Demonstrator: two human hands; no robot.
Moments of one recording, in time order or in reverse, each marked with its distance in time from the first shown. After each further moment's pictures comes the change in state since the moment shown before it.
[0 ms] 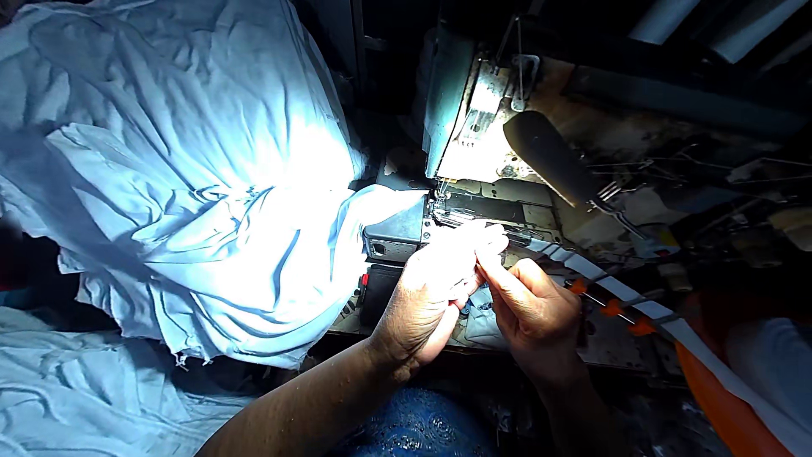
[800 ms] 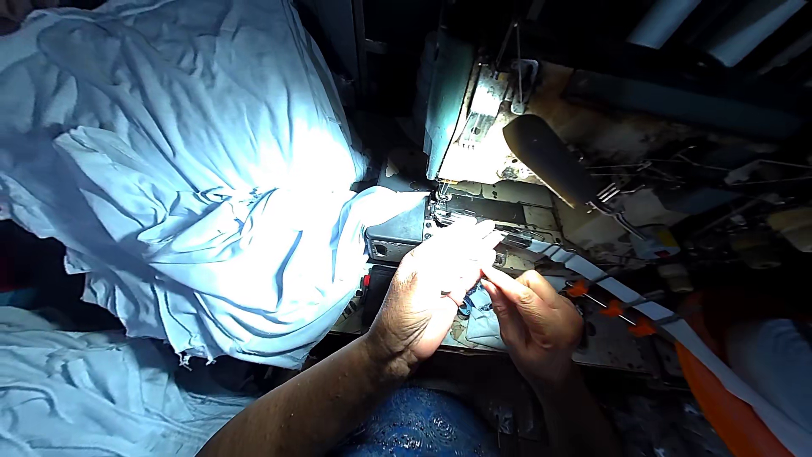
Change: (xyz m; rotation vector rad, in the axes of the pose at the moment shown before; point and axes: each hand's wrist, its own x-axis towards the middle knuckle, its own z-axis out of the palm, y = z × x) left_hand 0.002 0.004 -0.007 -0.130 -0.008 -0.027; right_hand -0.014 0.005 0.003 0.239 0.069 0.023
